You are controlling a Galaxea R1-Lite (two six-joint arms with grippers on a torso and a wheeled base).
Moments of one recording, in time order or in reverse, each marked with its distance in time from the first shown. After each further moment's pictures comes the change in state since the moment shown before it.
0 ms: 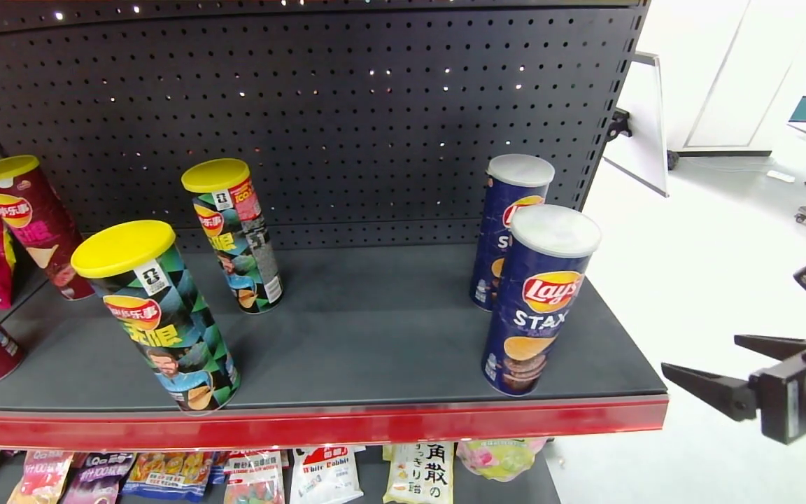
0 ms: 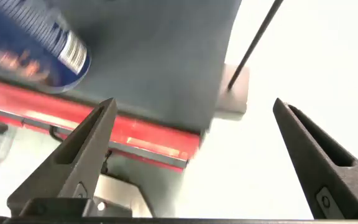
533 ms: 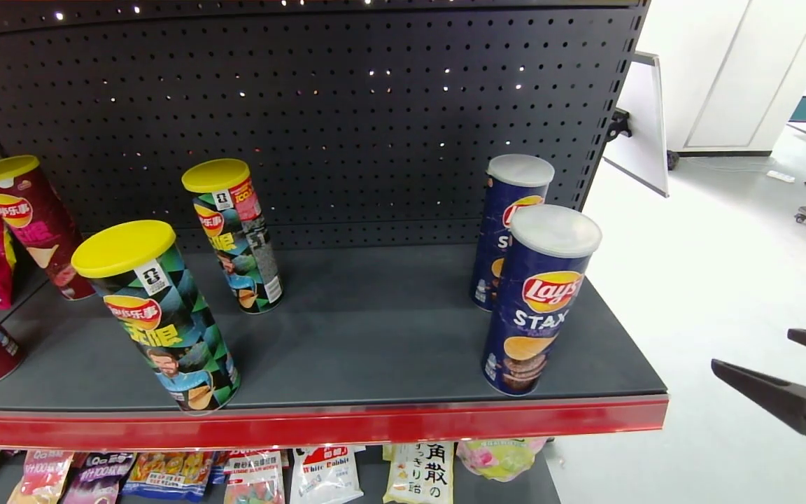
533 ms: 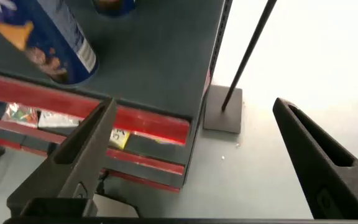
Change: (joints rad) left arm 0.000 0.000 0.000 0.000 0.000 0.000; right arm -0.040 -0.145 0.001 0.012 0.026 -0.010
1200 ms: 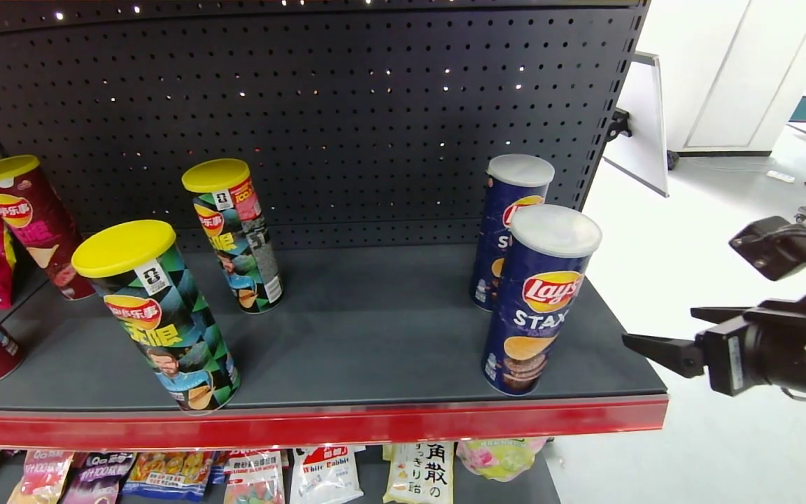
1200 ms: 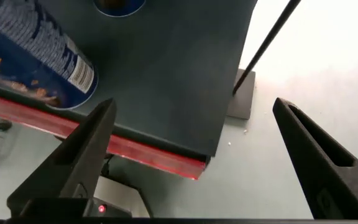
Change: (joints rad) left arm 0.000 0.000 0.000 0.000 0.000 0.000; right arm 0.062 0.344 -0.145 -0.022 -0.015 0.006
